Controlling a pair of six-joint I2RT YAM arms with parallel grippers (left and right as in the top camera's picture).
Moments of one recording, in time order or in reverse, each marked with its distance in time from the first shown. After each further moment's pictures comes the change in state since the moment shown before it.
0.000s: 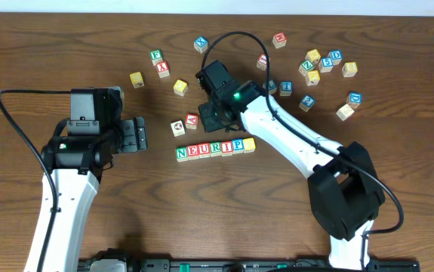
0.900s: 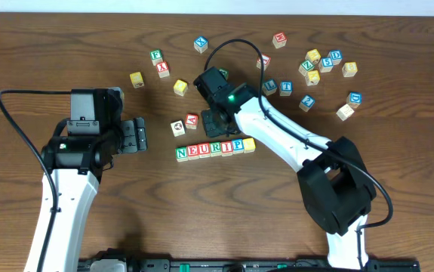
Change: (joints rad) left arm 0.000 0.000 0.000 -0.006 0.000 0.000; right arm 0.012 0.052 -0.002 -0.052 0.043 0.048
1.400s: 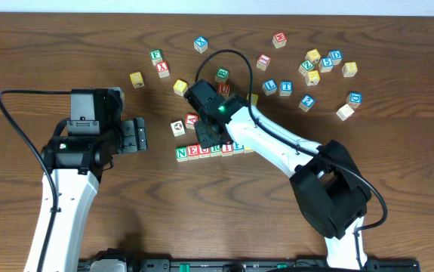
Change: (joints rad) left arm 0.000 0.000 0.000 0.000 0.000 0.000; right arm 0.058 0.002 -0.043 0.013 0.014 0.032
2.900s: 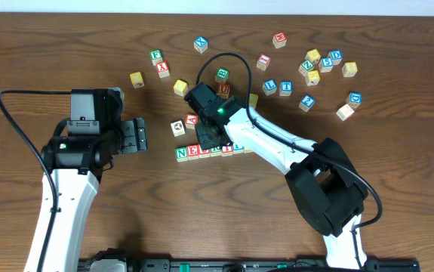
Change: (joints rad) left arm 0.000 0.000 0.000 -0.003 0.000 0.000; right arm 0.000 0.023 -0.016 0.034 0.007 0.012
